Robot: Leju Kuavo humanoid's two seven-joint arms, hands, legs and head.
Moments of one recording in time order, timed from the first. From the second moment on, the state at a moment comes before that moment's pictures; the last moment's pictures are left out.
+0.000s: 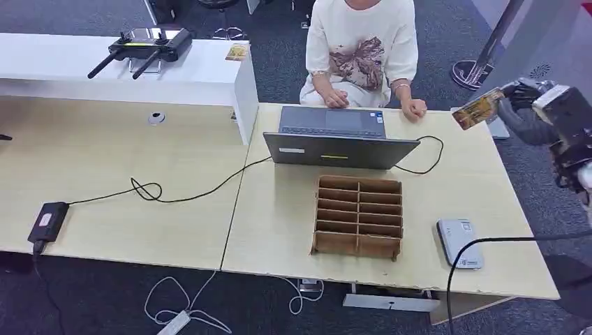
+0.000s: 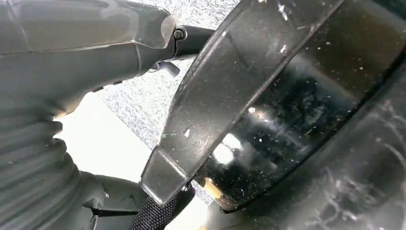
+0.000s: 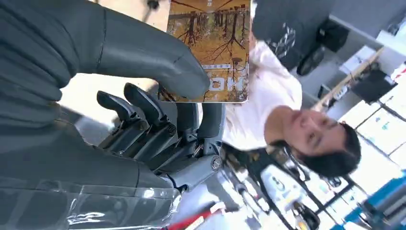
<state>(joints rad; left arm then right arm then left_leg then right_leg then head) -0.04 -0.16 0.68 -0.21 -1.42 -0.26 -0.18 -0.96 -0.66 0.56 -0.89 -0.08 0.18 -0.41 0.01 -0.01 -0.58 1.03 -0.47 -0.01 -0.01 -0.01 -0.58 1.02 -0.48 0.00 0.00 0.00</state>
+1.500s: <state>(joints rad) -0.05 -0.16 0.64 -0.21 -1.45 -0.29 -0.18 -1.38 -0.16 0.83 -0.48 0.84 0.01 -0.07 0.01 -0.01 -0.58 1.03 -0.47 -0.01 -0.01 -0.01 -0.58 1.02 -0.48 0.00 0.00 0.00</state>
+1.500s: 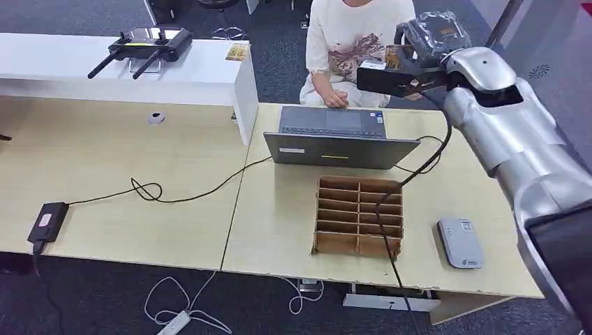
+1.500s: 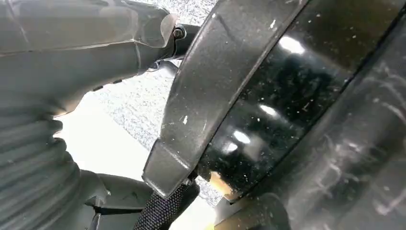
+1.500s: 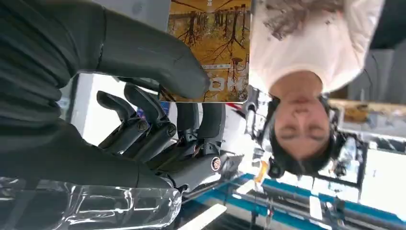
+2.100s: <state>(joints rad) -0.05 -0.16 0.62 -0.21 -1.45 -0.31 -0.17 -1.41 -0.12 0.87 -0.37 0.88 0.10 0.03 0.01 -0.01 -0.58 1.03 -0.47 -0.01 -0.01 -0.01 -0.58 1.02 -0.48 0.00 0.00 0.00</state>
